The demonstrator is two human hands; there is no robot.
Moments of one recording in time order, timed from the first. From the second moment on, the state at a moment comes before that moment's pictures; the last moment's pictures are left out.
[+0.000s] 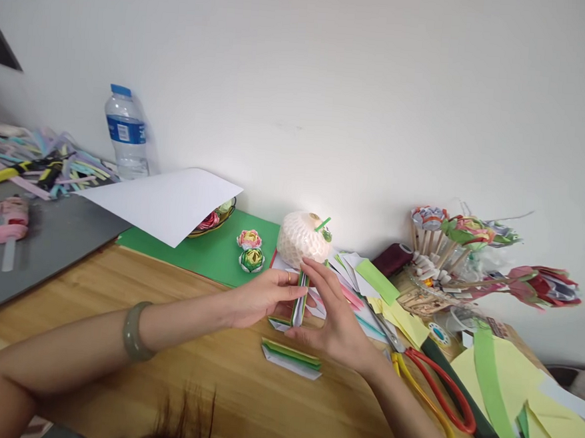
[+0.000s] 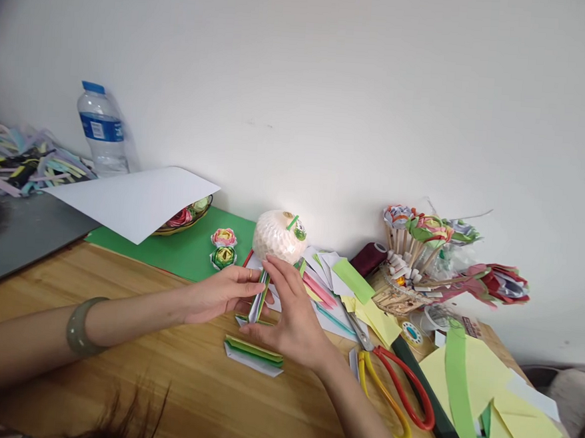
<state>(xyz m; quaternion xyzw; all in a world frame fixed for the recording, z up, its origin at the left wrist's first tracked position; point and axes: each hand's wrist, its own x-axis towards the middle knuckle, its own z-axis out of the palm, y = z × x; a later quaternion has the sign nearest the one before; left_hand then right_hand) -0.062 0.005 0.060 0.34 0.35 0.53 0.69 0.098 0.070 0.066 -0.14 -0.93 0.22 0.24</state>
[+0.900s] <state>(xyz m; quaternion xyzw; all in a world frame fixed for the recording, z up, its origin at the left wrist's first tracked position) -0.057 0.007 0.049 0.37 0.41 0.53 0.65 0.093 0.072 0.055 -0.14 -0.97 0.08 0.20</state>
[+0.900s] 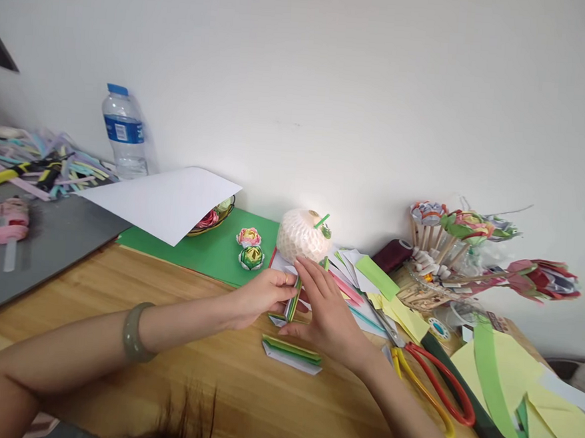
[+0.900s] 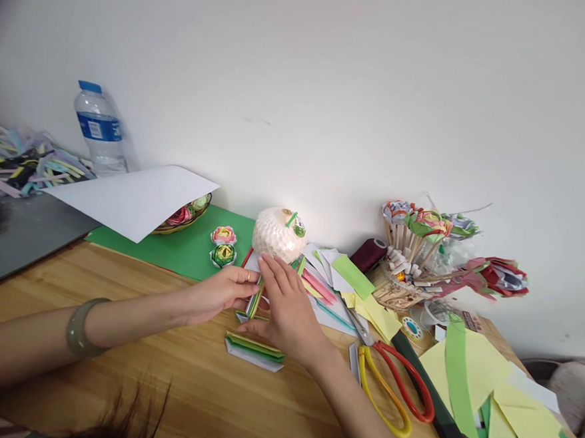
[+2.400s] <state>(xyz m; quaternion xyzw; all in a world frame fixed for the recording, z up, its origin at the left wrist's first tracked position) -0.078 0.018 0.055 0.27 0.48 0.63 0.55 0.105 0.079 0.064 -0.26 -0.96 0.02 0.04</state>
